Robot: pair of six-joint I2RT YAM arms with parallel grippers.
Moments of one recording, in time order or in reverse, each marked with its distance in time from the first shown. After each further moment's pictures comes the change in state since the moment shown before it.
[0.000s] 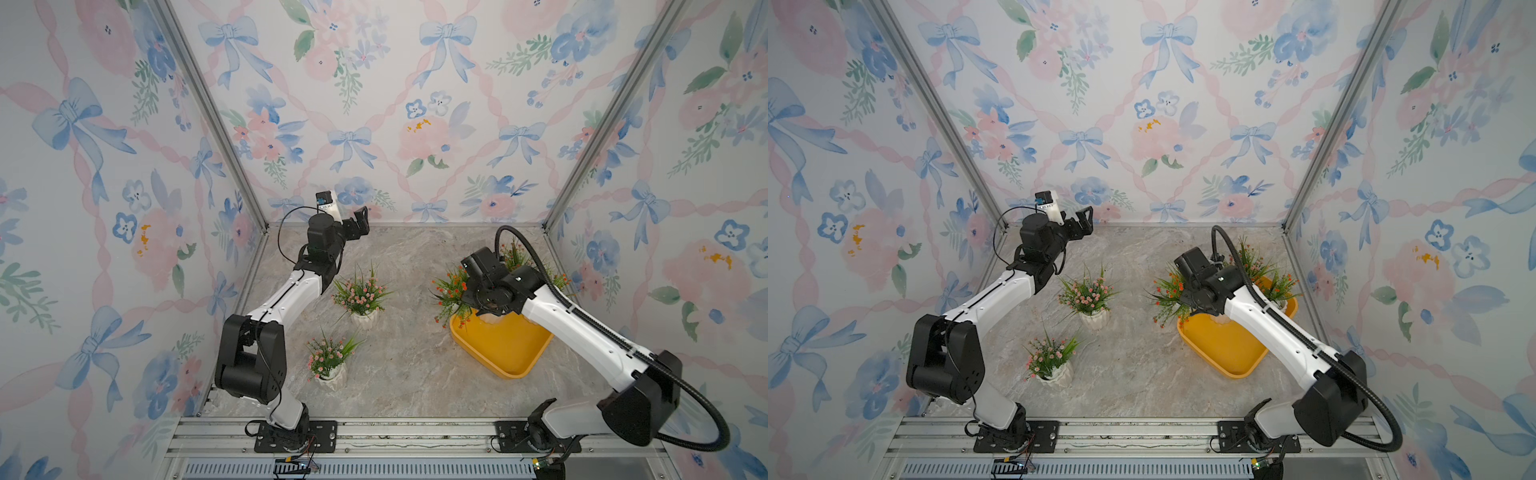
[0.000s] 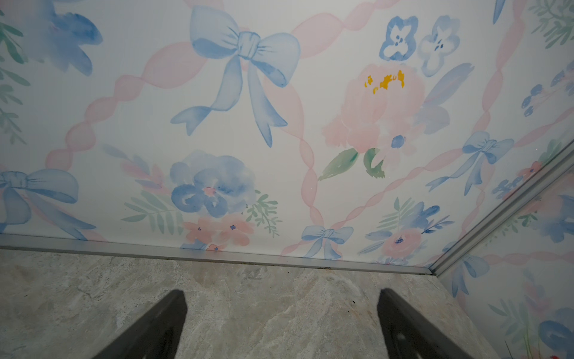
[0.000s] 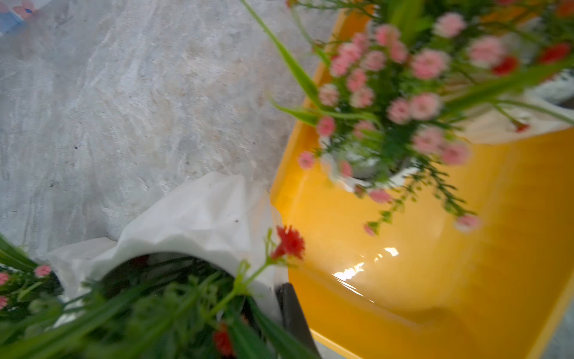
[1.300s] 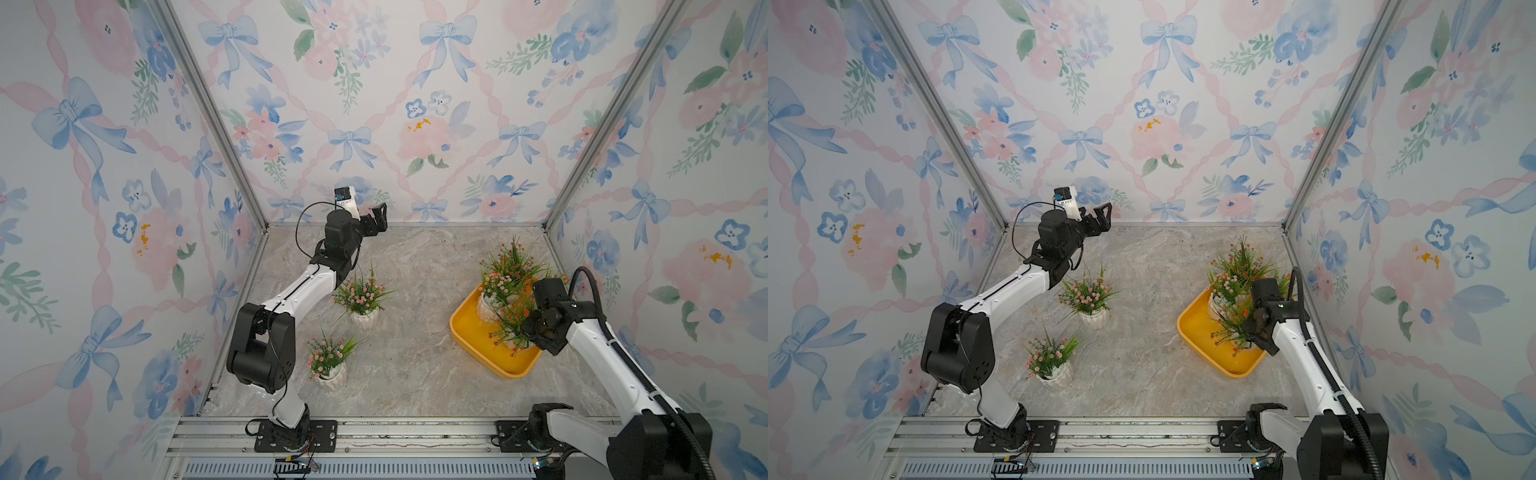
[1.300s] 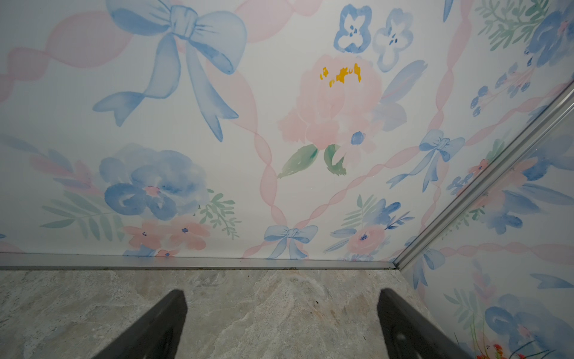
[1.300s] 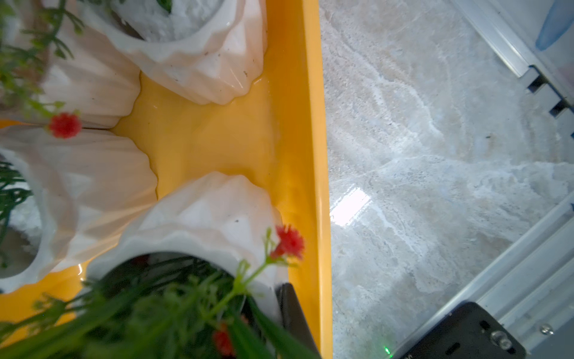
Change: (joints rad) left arm -0.087 0.072 0.077 0.023 -0.002 -0.050; right arm -0.573 -0.200 -0.404 0.018 -0.093 -0.096
